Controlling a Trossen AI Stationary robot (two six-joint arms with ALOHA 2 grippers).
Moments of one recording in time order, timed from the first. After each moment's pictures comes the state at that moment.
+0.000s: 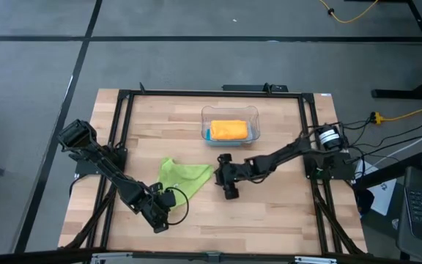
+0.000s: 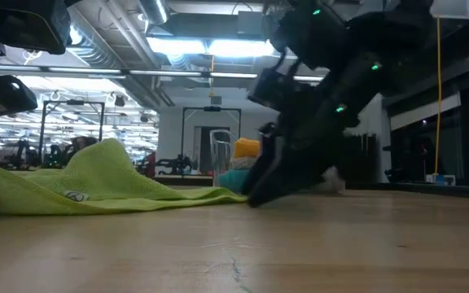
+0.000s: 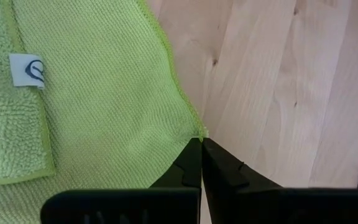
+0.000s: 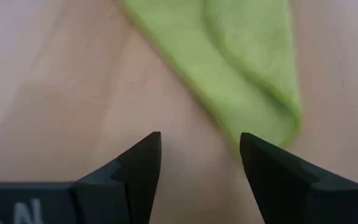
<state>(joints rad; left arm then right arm) -0.73 1.62 0.89 -0.46 -0.22 -1.02 0.20 1.94 0.94 0.18 0.18 -0.10</state>
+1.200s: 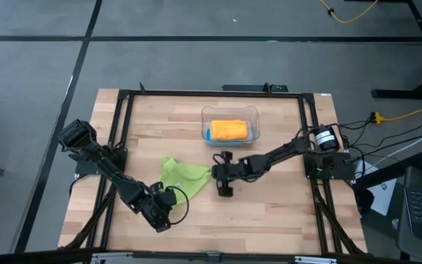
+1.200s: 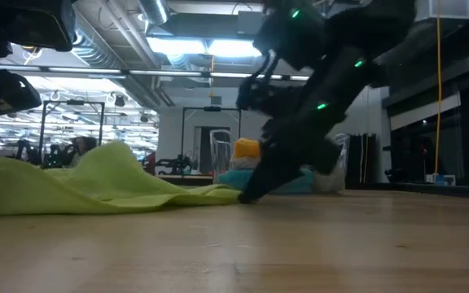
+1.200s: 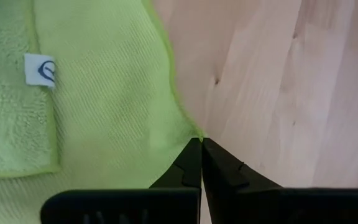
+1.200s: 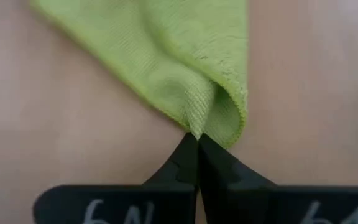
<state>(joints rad) -0.73 1.62 0.89 -0.44 -0.27 -1.04 0.21 1.97 1.04 0.00 0.23 0.12</state>
